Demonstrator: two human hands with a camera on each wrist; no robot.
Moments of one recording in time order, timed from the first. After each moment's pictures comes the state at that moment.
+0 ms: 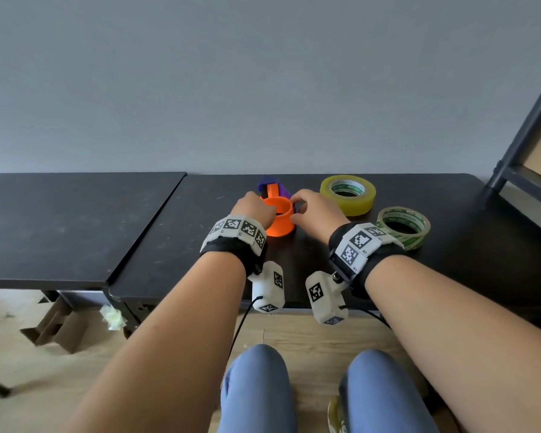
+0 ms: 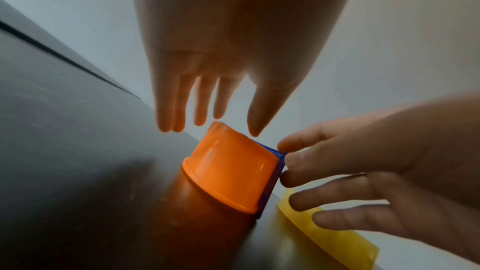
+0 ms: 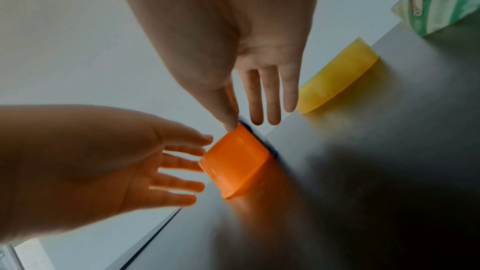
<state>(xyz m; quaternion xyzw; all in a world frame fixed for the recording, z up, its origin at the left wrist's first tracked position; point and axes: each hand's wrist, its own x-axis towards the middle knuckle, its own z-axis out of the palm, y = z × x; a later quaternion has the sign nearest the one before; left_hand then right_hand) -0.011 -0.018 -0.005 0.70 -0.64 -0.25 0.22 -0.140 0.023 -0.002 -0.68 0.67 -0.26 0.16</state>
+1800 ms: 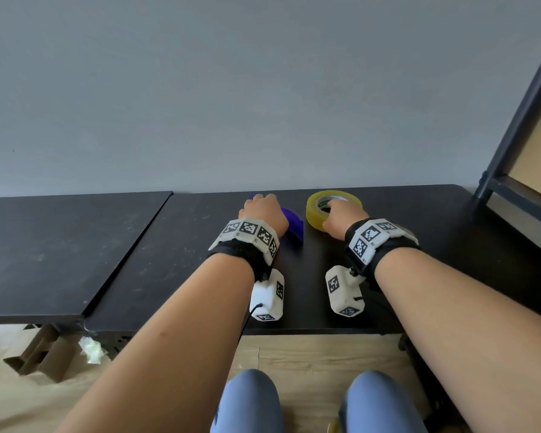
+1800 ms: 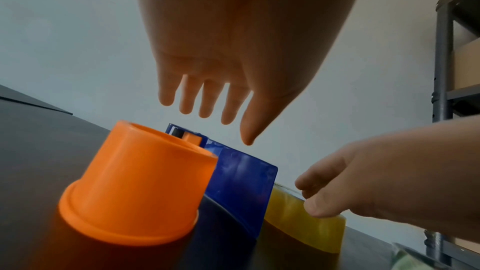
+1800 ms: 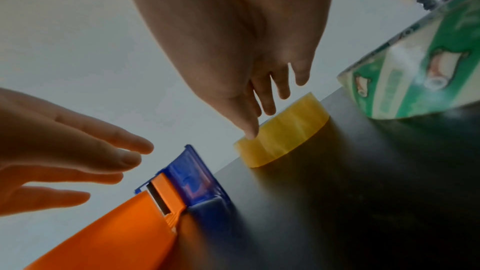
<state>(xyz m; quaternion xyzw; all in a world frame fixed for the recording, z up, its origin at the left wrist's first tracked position) -0.057 -0.027 0.017 0.65 -0.74 -0.11 0.13 -0.205 -0.012 0.012 -0.58 0.80 -0.09 0.12</state>
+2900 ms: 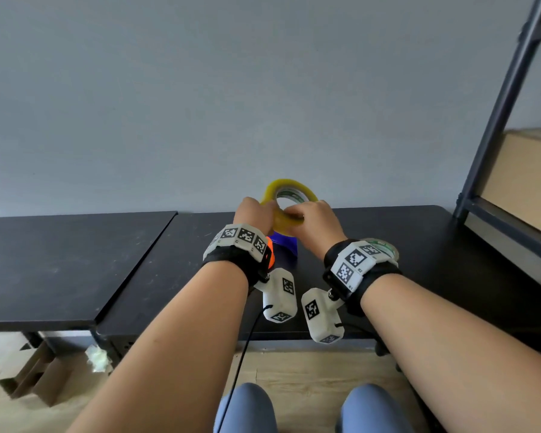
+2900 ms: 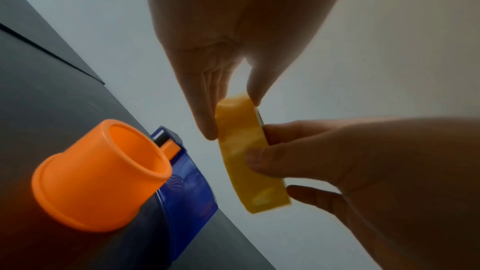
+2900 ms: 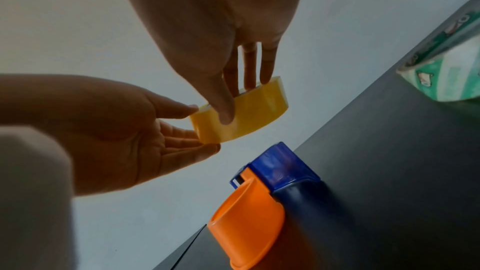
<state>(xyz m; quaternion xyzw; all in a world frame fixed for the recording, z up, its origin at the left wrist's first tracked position) -0.049 0.001 0.056 0.64 -0.61 -0.30 0.35 -0.167 0.036 0.033 -0.68 0.62 -0.38 0.08</state>
